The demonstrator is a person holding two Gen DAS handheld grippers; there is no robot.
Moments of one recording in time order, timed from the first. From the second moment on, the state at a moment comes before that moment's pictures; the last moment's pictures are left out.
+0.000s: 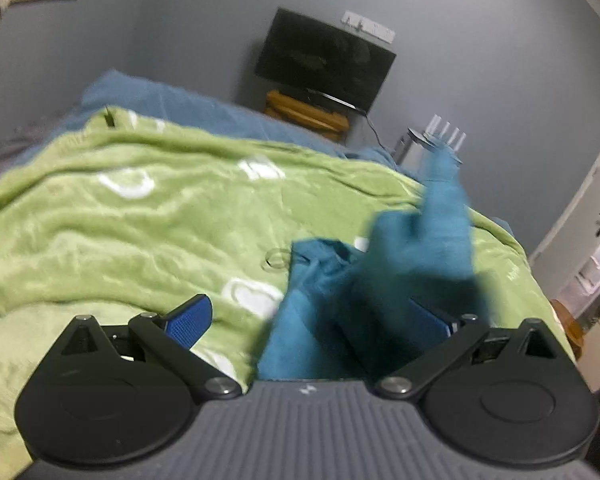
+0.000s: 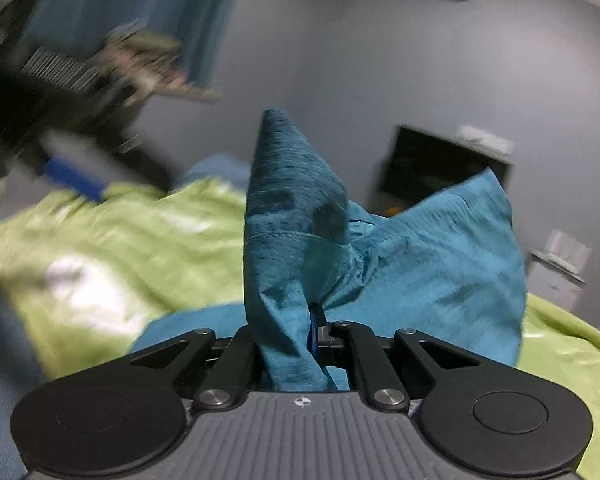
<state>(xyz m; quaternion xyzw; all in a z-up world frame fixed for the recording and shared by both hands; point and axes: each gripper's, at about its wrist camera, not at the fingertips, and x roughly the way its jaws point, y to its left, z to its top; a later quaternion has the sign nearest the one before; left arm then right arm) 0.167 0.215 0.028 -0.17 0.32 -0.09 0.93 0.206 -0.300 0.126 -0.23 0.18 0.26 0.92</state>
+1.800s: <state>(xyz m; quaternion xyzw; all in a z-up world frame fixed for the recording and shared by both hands) 0.252 0.202 -0.086 -0.02 0.37 -0.28 0.89 0.420 -0.334 0.105 -0.15 0.26 0.12 0.95</state>
